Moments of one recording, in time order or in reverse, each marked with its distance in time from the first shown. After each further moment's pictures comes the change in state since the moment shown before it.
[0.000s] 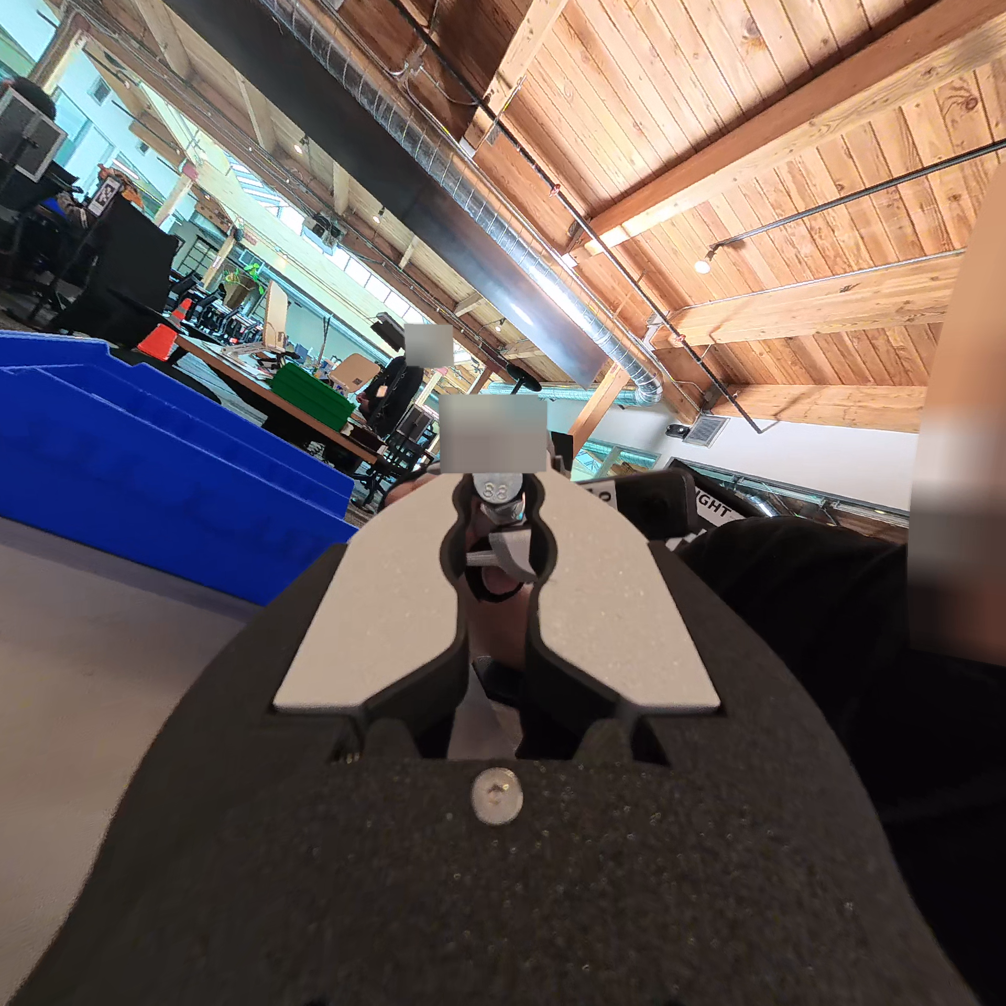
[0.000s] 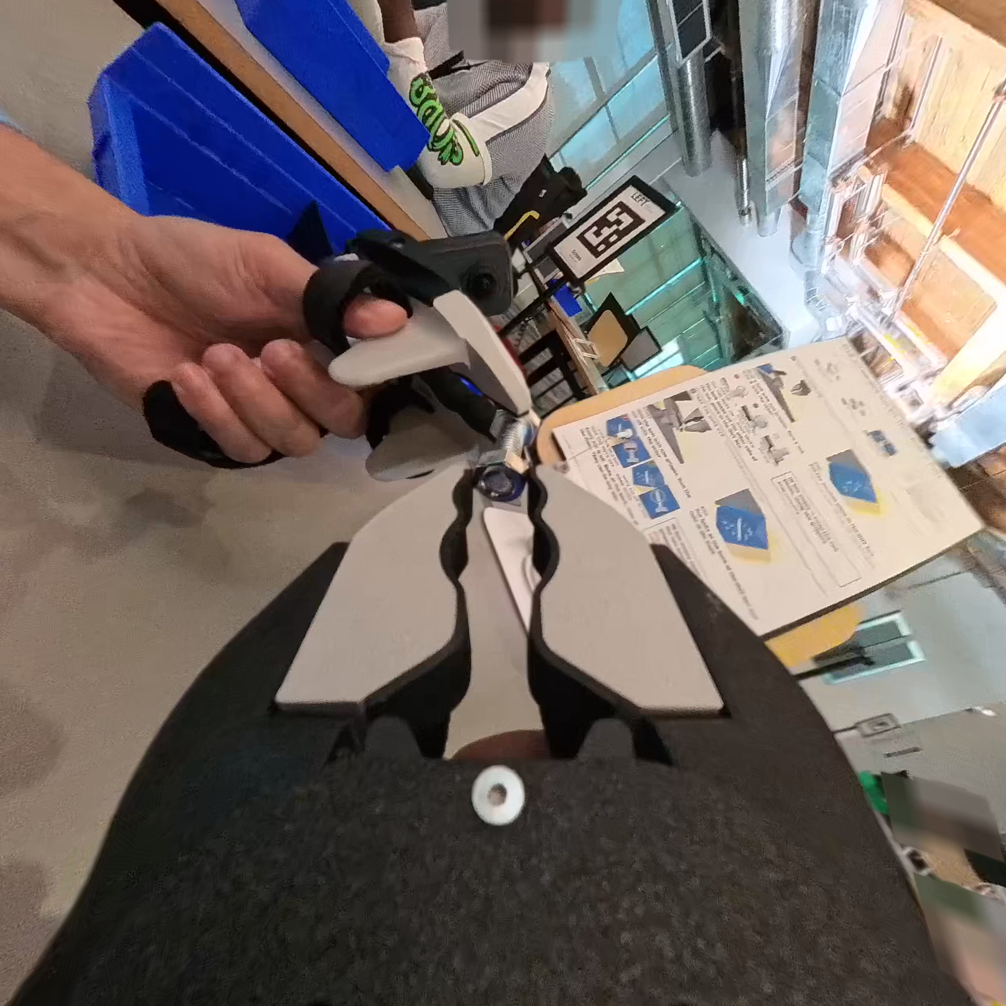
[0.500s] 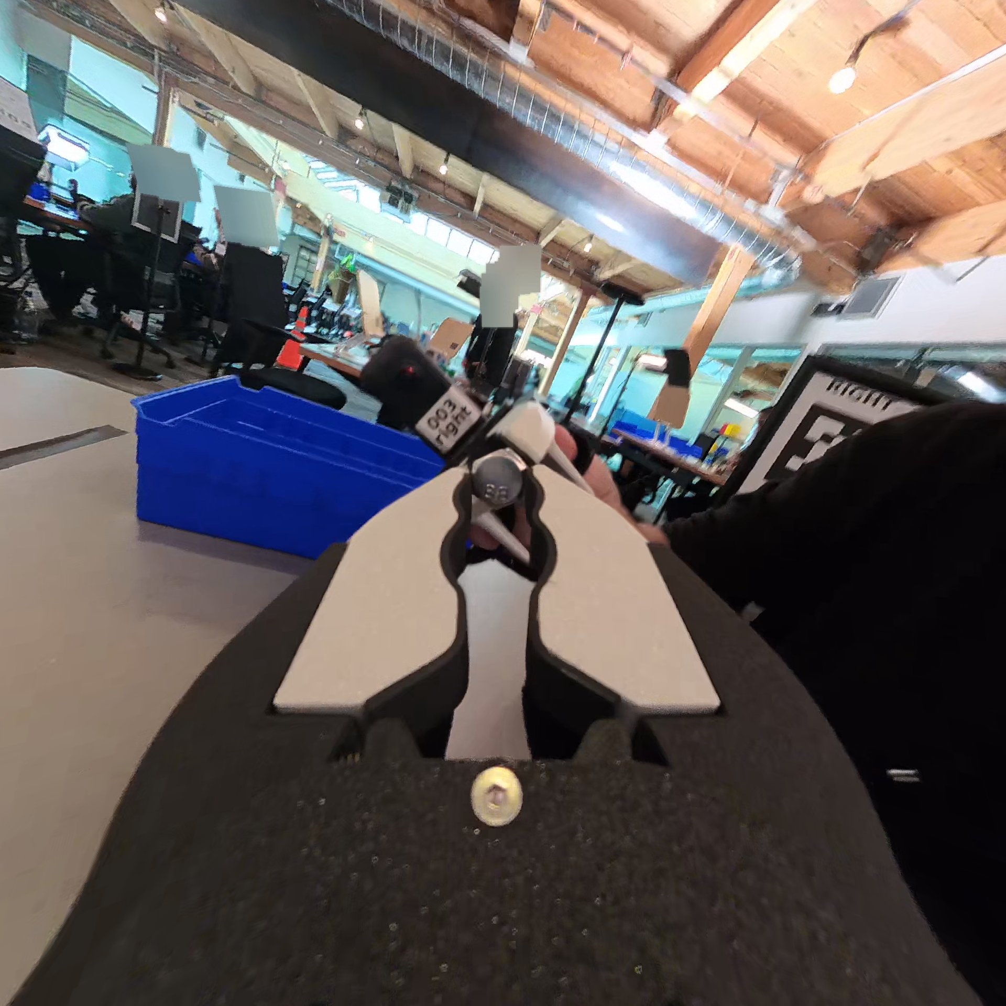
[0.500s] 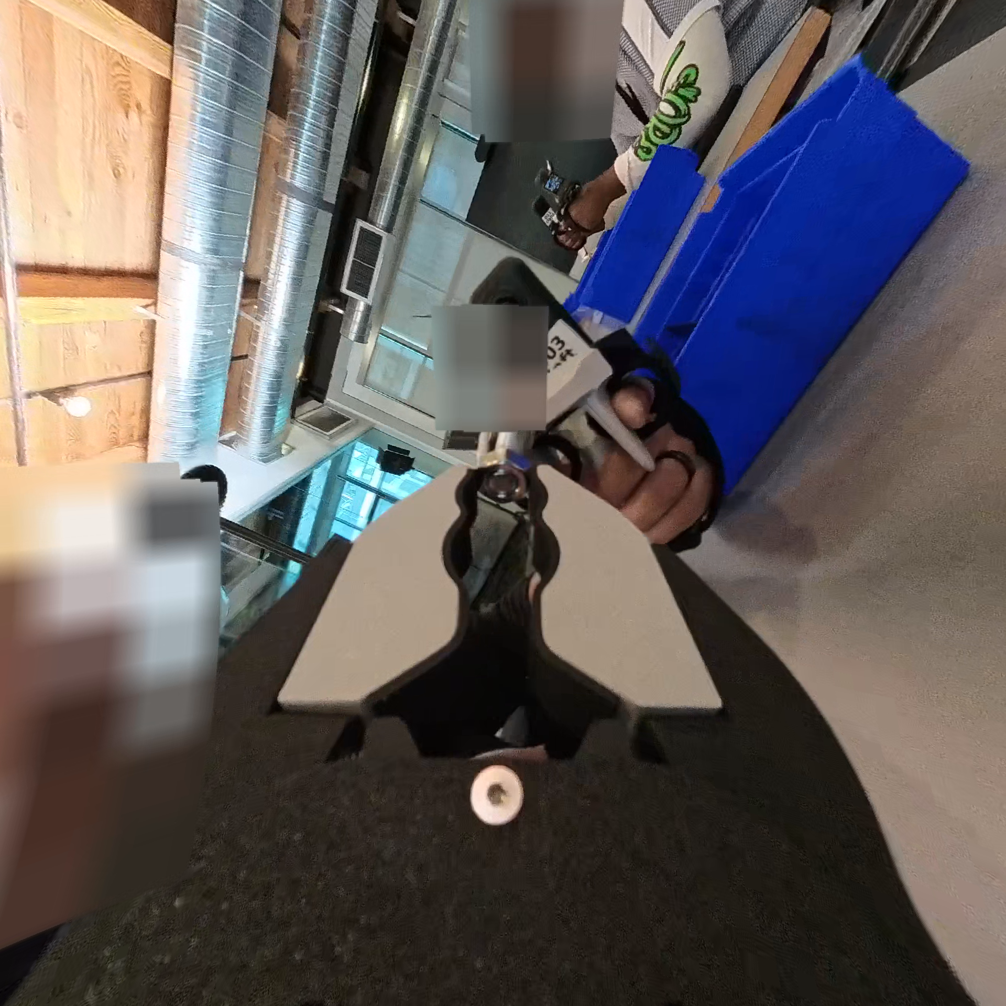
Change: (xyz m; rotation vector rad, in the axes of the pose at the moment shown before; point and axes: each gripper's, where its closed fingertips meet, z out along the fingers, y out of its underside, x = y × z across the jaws) left arm -0.008 0.005 -0.005 -0.136 -0.153 0.296; right arm 0.000 -0.001 -0.002 0.198 -0.742 2.007
